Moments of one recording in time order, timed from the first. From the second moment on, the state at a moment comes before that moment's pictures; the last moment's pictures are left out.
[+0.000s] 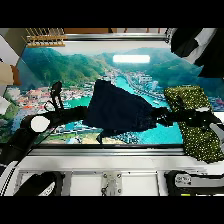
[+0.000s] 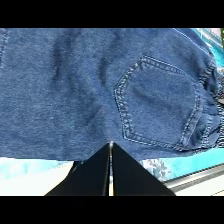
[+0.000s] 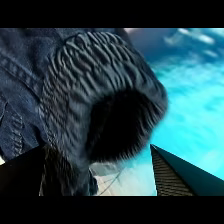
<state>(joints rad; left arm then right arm) -0.32 -0.86 0.72 1.05 -0.73 -1.74 -0.35 -1.51 0.78 -0.52 1.13 0.99</state>
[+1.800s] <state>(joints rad) -0.32 -0.86 0.72 1.05 -0.74 -1.74 -0.67 -1.21 1.39 -0.97 0.99 1.63</state>
